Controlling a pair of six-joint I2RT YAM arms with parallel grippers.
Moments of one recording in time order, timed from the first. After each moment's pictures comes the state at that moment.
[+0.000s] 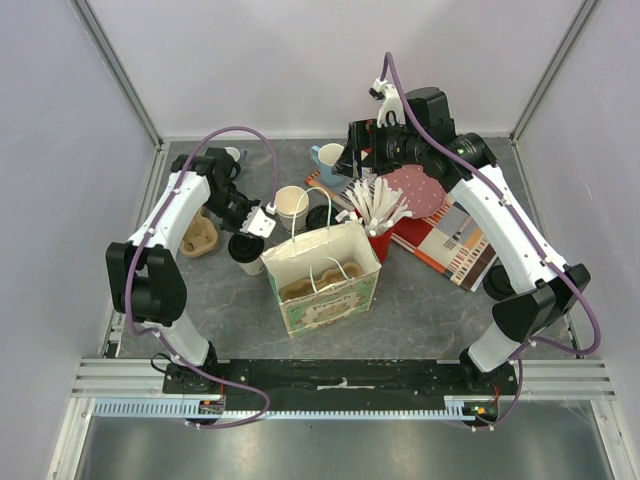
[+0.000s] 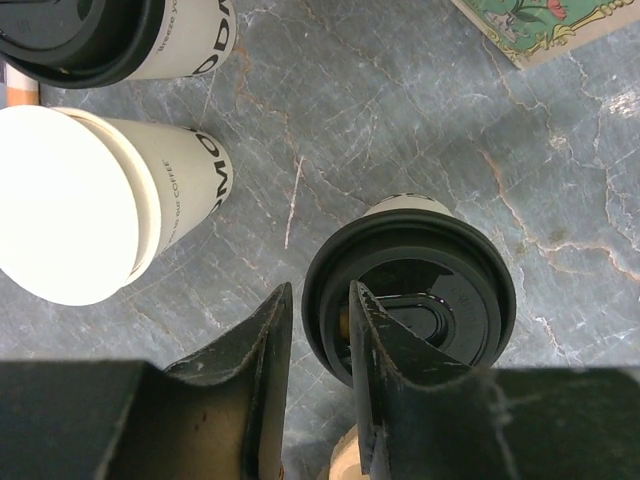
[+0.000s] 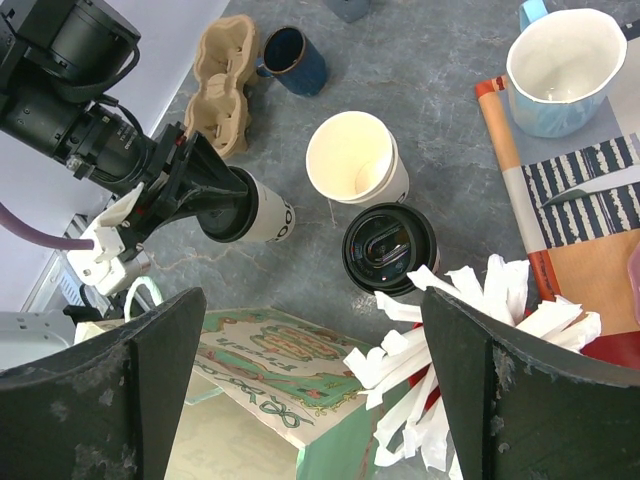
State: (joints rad) left arm -0.15 1.70 1.50 -1.34 0.58 1.96; right arm 0.48 1.64 1.89 -0.77 -0.39 0.30
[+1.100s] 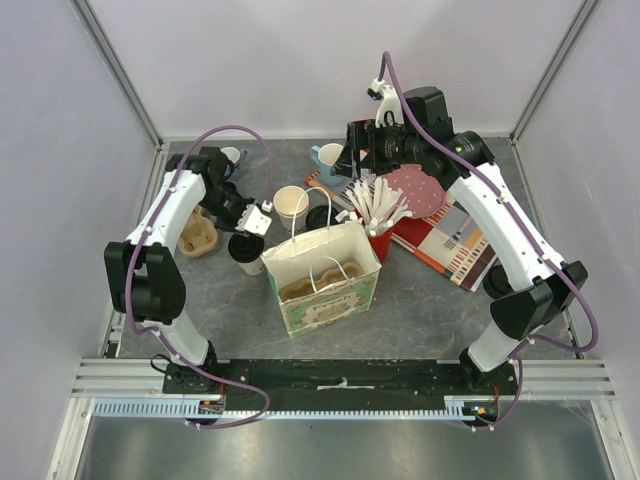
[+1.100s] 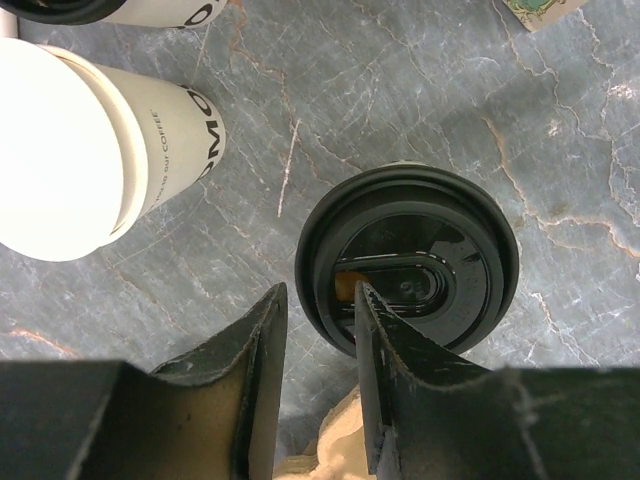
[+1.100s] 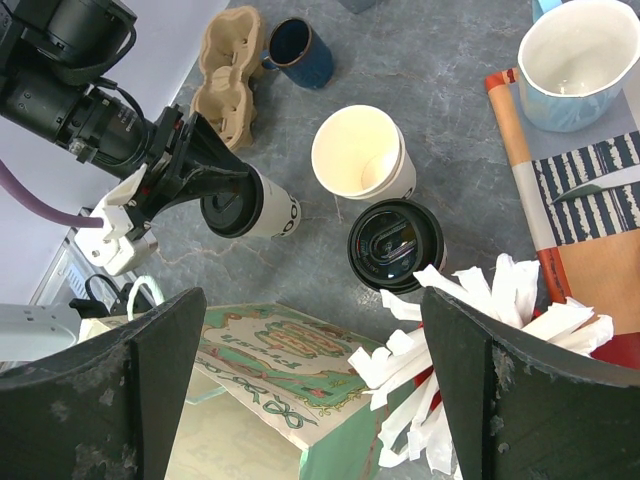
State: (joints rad) left arm -0.11 1.71 1.52 -1.34 0.54 1.95; right arm 0.48 1.65 1.90 -0.78 -0.41 0.30
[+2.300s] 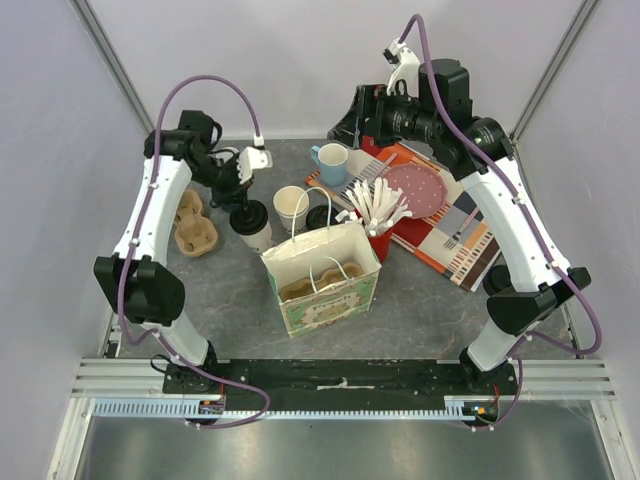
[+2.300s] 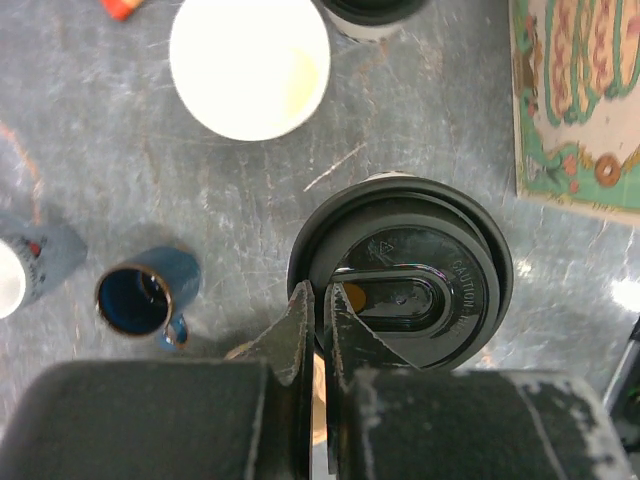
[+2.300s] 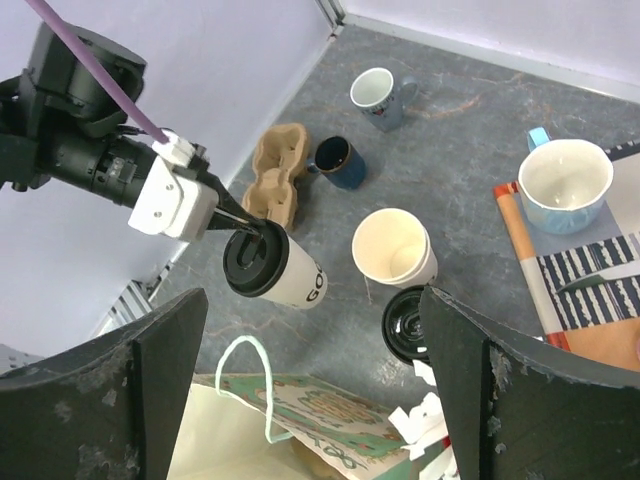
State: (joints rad) left arm -0.11 1.70 1.78 -1.35 0.57 1.23; right arm 0.48 1.68 2.13 -0.77 -0.39 0.37
